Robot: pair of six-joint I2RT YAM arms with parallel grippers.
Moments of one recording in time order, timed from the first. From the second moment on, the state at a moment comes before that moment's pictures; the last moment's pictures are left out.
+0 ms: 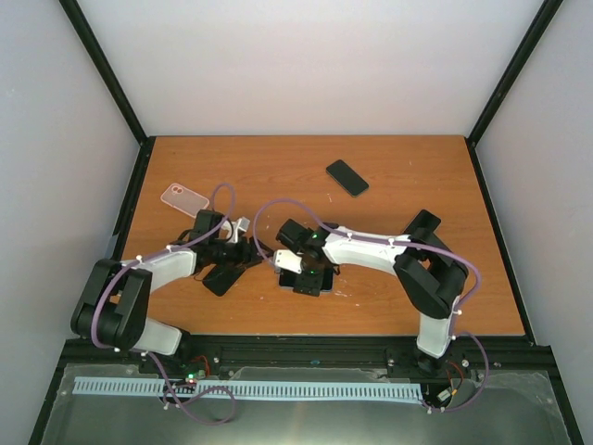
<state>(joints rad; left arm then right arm) -0.27 1.41 0.56 -0.07 0.78 -0.61 0.95 1.85 1.23 -0.76 0.01 -0.51</state>
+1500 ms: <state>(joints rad) -0.47 1.72 0.72 -0.03 0.64 -0.57 0.84 1.48 0.68 -0.28 0.04 0.72</state>
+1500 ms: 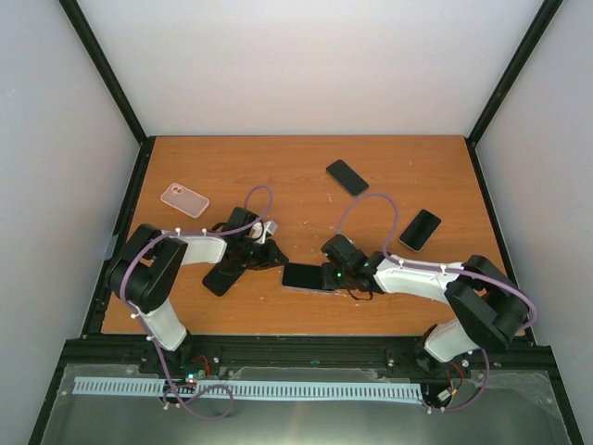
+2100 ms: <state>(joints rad) -0.52 1.56 0.60 -0.07 0.53 -0.65 0.83 1.49 0.67 -0.17 0.13 0.58</state>
